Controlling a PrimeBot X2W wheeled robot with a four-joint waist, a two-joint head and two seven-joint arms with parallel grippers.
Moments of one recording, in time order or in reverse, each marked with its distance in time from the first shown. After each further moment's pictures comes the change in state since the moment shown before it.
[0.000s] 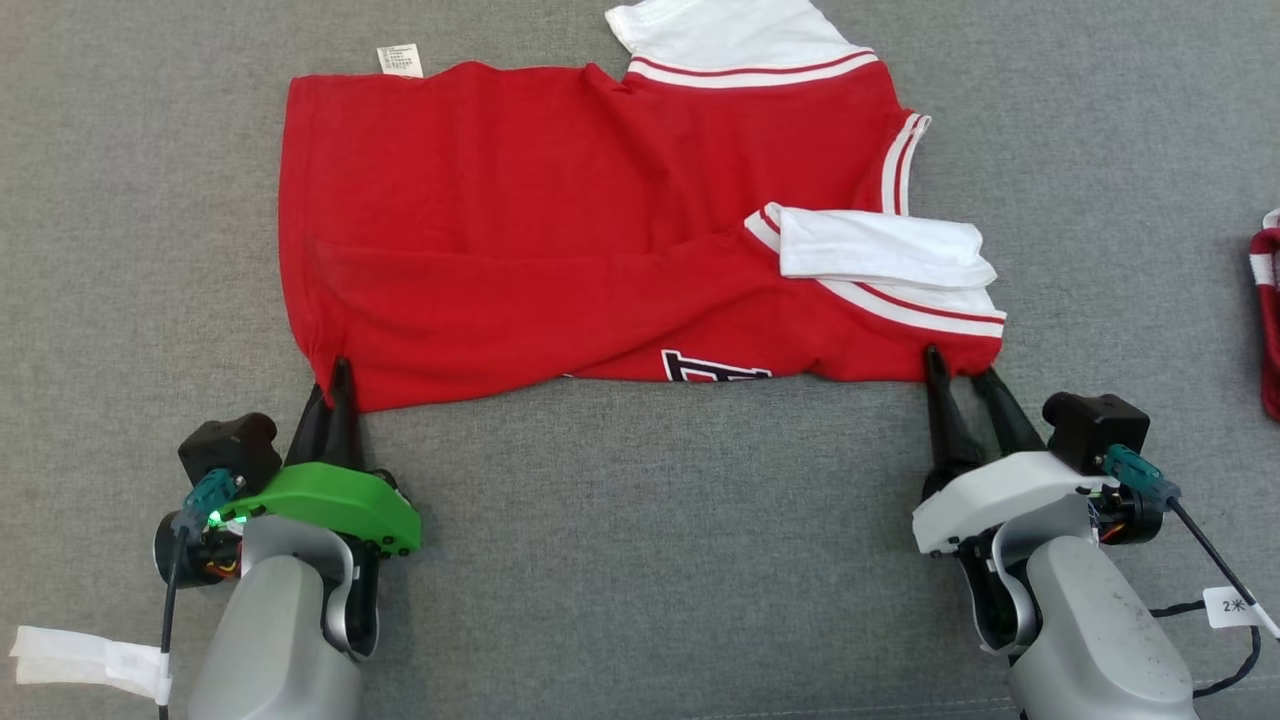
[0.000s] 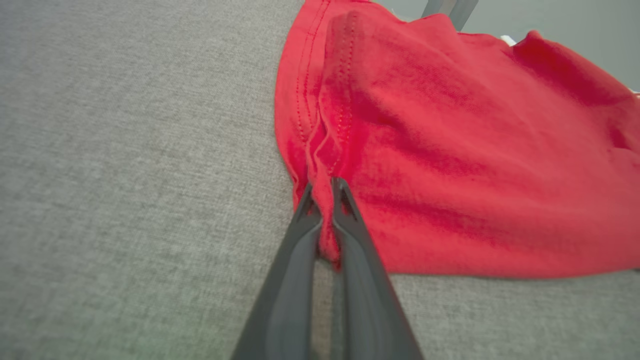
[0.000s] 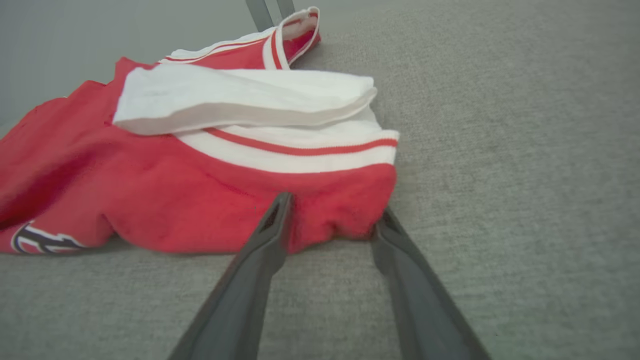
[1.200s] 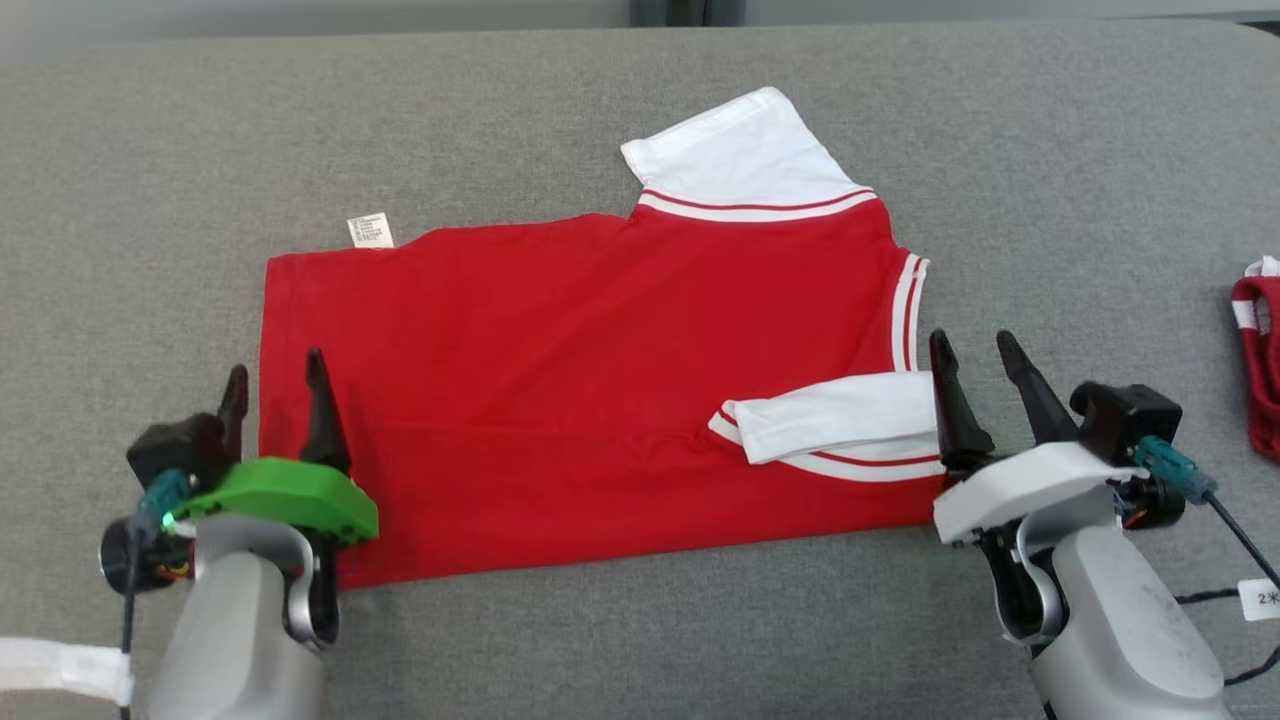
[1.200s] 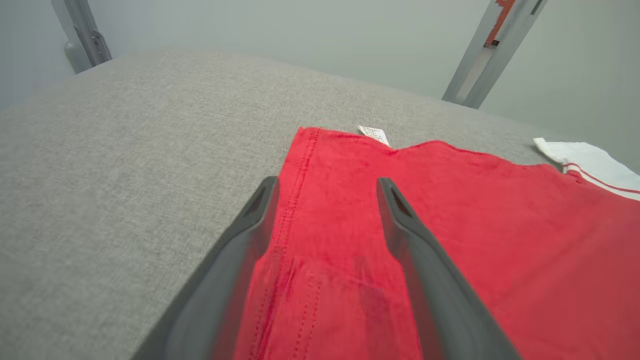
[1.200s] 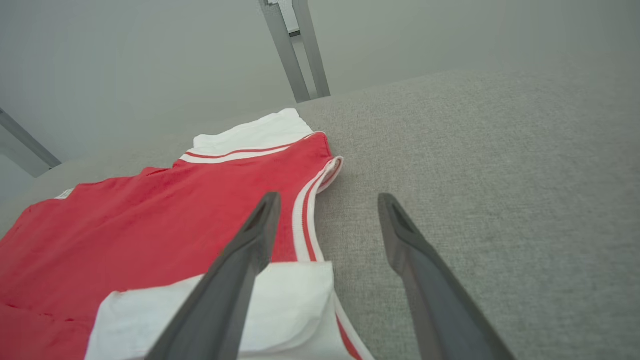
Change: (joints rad) left arm 0.038 0.013 0.058 -0.077 0.020 0.045 0.004; right arm 0.025 -0.051 0.016 -0.069 0.060 0.000 0.002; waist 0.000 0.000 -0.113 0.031
